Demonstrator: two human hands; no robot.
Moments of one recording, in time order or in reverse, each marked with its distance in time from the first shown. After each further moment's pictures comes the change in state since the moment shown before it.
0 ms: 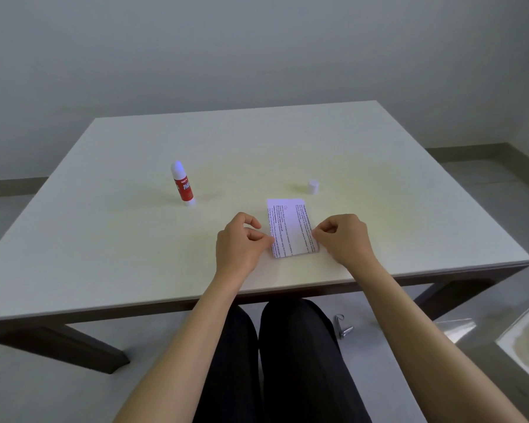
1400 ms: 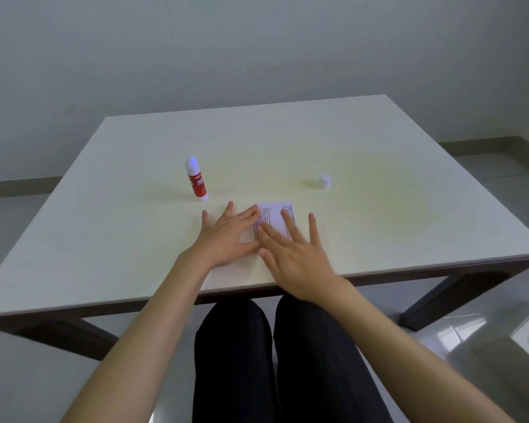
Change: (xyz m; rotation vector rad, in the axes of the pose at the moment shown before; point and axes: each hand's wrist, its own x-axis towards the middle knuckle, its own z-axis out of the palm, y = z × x) left_hand 0.038 -0.029 -0.052 0.802 -0.457 0.326; right_hand -0.044 -0.019 0.074 -0.713 -0.206 -0.642
